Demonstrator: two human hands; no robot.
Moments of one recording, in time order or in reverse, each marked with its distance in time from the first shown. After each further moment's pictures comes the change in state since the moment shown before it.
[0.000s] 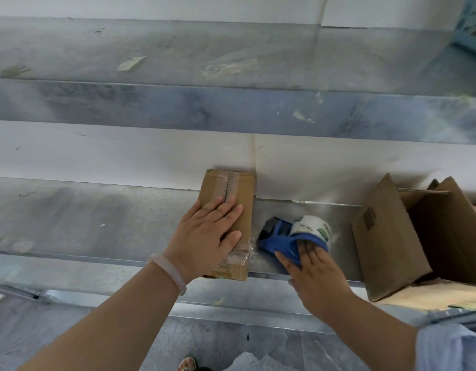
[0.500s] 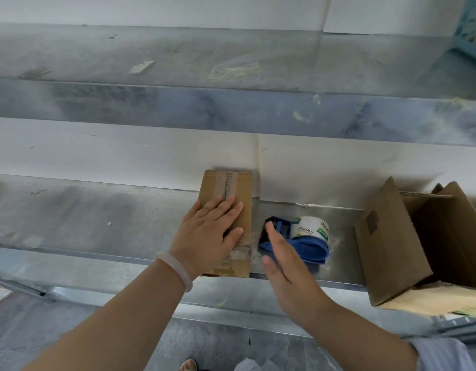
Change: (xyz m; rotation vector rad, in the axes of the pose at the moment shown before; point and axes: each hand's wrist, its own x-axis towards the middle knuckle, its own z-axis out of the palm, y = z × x) left_hand 0.000 0.003 0.003 -0.026 0.033 -0.069; right_hand -0.022 -0.037 -0.067 1.443 0.279 -0.003
